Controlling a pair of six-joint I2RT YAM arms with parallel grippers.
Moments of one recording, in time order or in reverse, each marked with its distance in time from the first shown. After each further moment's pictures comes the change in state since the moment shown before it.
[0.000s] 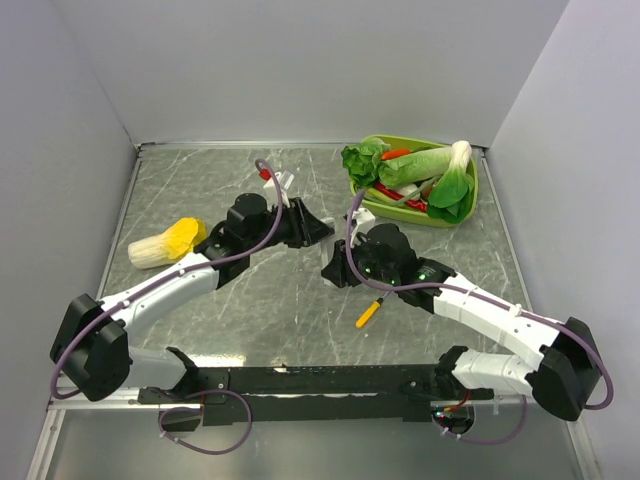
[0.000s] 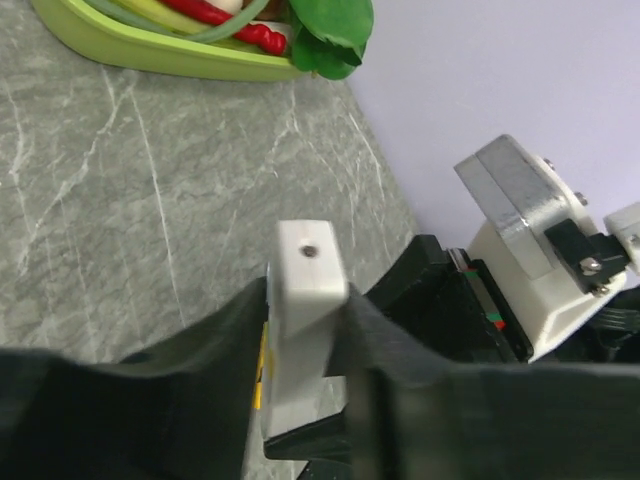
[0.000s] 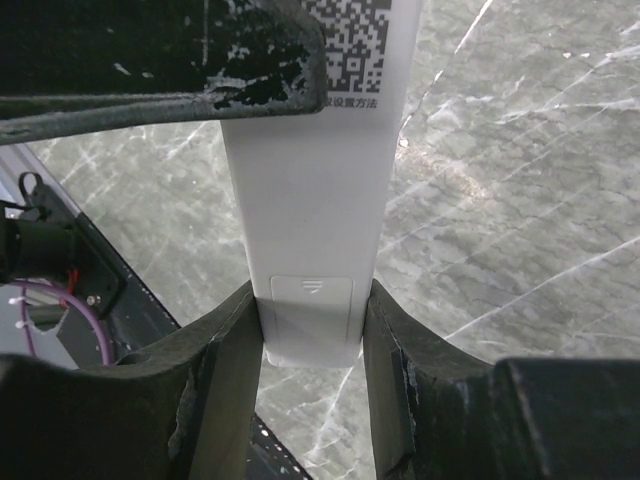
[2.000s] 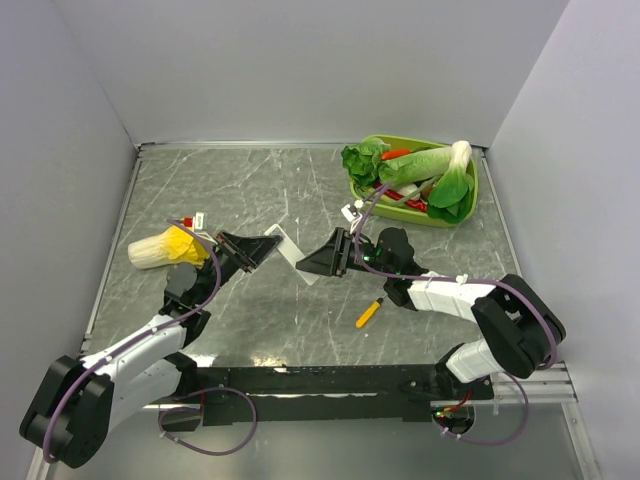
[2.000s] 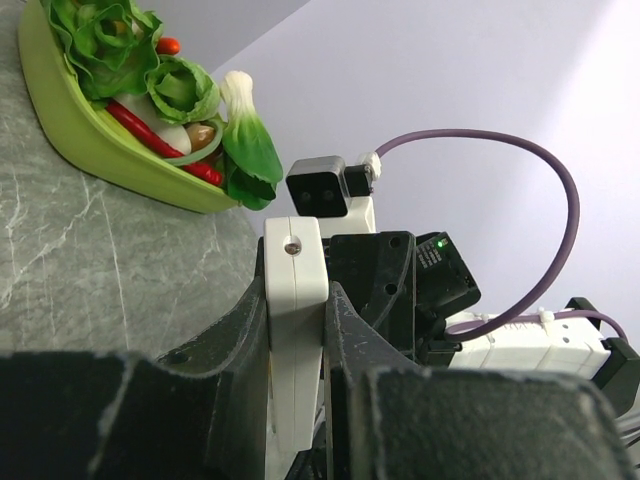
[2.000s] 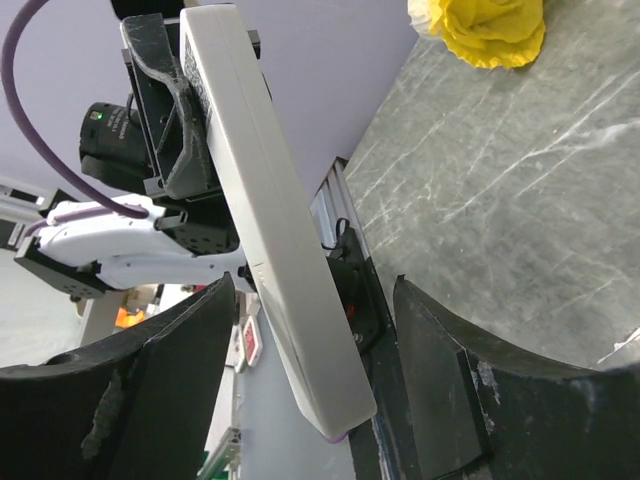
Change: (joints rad) left arm 0.214 -0.363 -0.665 0.794 0.002 -0.371; right arm -0.134 0.306 -0.226 1.052 -0.546 0.657
